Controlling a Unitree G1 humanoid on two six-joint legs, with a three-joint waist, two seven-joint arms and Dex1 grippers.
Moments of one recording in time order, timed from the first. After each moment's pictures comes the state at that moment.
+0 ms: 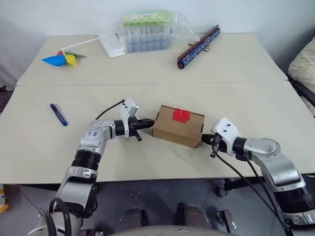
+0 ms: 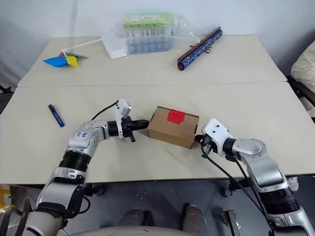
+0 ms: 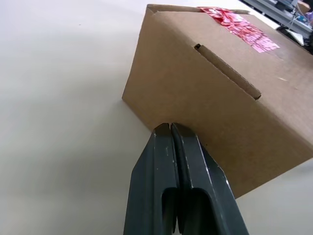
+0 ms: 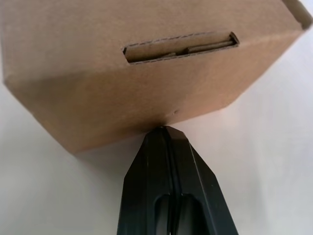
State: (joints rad) left arm -0.75 0.34 -0.03 0.53 -0.27 0.43 -0.95; right arm -0.30 -0.70 0.09 -0.20 0.18 0.52 0.81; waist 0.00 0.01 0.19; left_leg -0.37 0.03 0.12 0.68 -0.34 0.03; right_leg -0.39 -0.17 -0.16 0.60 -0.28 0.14
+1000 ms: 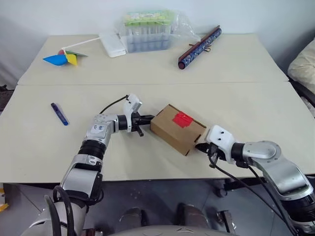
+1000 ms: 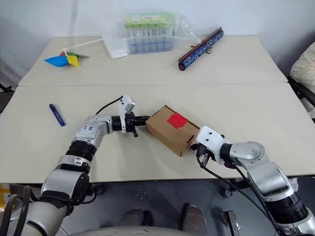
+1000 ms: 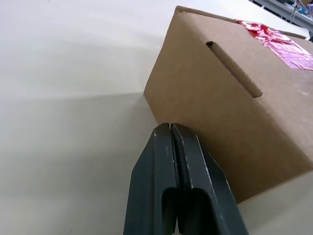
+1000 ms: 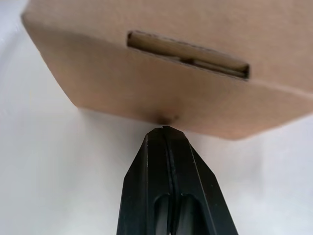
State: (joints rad) left arm -0.89 0.33 -0.03 0.77 -0.19 0.29 -1.01; right arm -0.27 -0.78 0.14 -0.39 0.18 0.68 0.83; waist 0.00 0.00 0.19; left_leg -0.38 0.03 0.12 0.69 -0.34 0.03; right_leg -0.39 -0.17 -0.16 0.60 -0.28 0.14
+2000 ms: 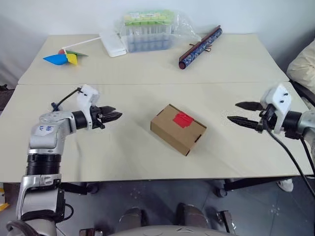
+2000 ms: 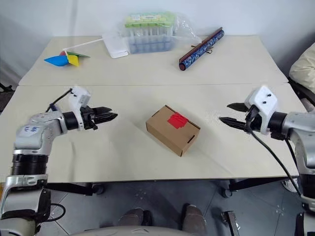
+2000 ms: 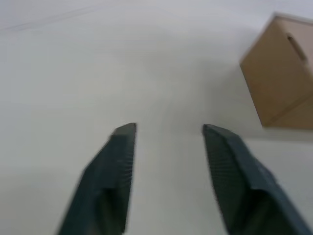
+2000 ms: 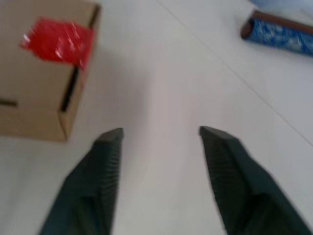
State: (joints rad) left arm -0.63 0.64 0.18 0.12 -0.30 0.80 -0.79; right arm -0.48 -0.91 -0.19 0.02 0.39 0.41 1.12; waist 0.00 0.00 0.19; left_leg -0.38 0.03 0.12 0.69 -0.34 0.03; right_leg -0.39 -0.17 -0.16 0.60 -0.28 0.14
